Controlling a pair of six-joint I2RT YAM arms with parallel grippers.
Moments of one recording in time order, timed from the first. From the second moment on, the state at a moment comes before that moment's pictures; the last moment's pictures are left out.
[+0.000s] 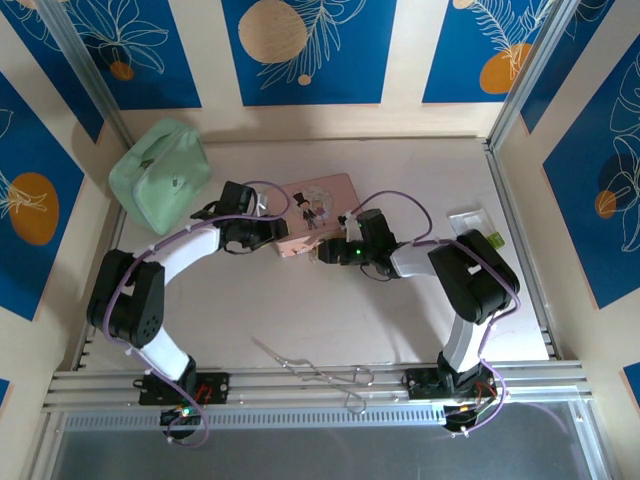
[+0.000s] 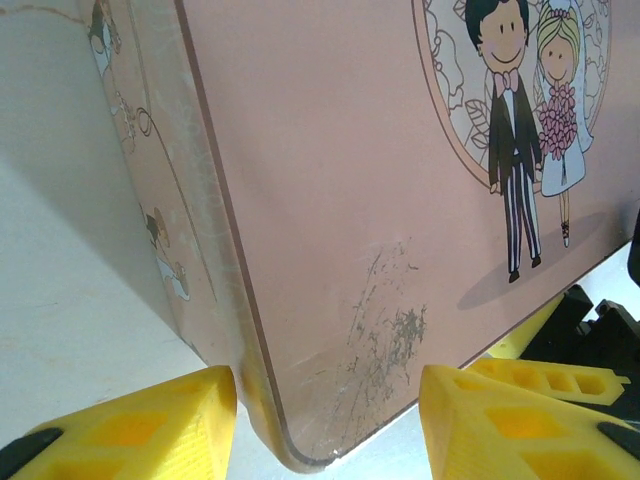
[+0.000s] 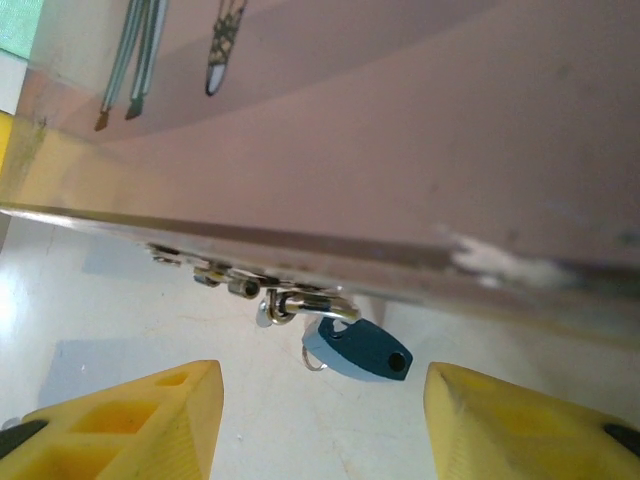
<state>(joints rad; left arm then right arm) -0.37 1.63 1.04 -0.35 0.39 -0.63 0.51 1.79 0.77 0.32 -0.48 0.52</state>
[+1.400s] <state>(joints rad) -0.36 1.63 1.06 -0.36 0.40 -0.62 0.52 1.81 0.78 0.33 -0.53 0.50</state>
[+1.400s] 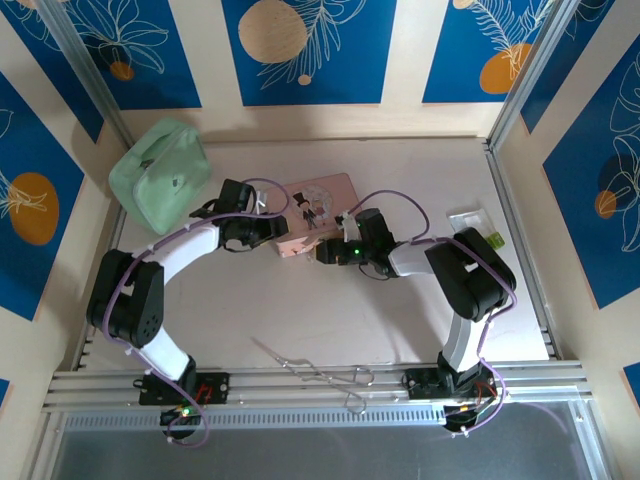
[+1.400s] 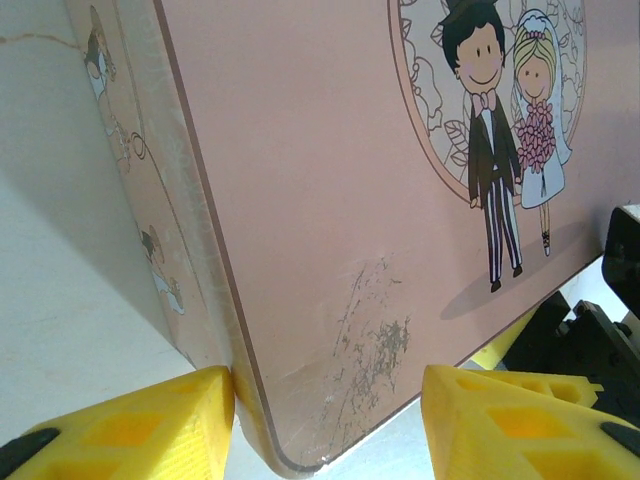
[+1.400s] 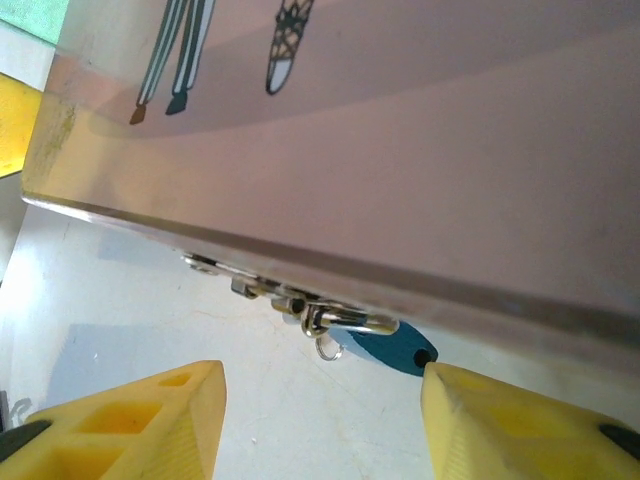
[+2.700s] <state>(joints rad) -0.36 1.63 1.08 -0.39 0.40 -0.60 0.55 1.87 0.82 0.39 -0.45 0.43</state>
